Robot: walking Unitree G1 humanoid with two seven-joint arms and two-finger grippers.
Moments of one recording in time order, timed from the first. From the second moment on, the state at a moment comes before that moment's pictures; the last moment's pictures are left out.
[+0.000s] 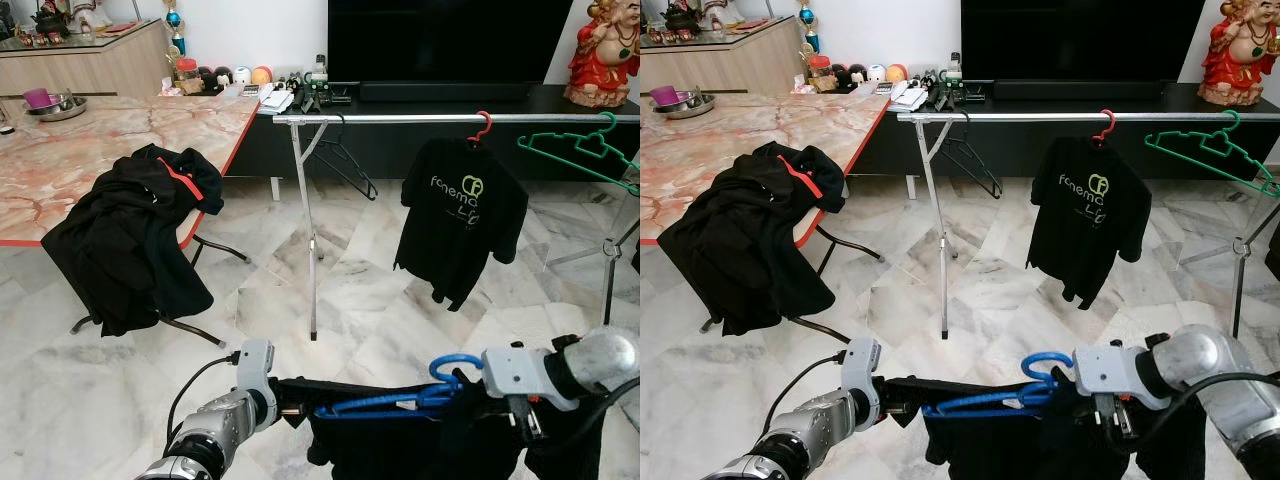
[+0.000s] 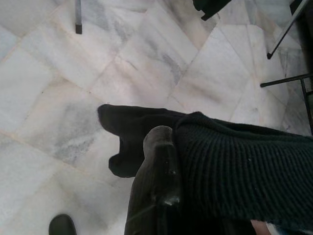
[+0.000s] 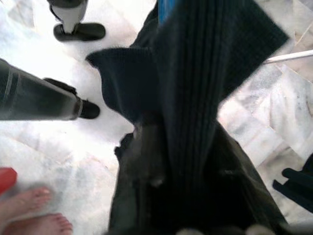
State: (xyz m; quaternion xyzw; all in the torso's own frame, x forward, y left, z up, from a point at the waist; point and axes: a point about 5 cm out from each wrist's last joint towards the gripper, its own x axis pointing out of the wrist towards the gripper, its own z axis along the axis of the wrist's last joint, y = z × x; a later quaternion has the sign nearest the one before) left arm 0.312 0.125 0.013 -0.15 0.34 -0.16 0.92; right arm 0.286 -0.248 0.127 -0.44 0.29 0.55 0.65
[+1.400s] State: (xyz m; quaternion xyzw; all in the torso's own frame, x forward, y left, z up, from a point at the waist) left arm 0.327 0.123 0.046 -0.10 0.27 -0.28 0.92; right arm 0.291 -0.221 0.060 -0.43 0.29 0.47 0.72
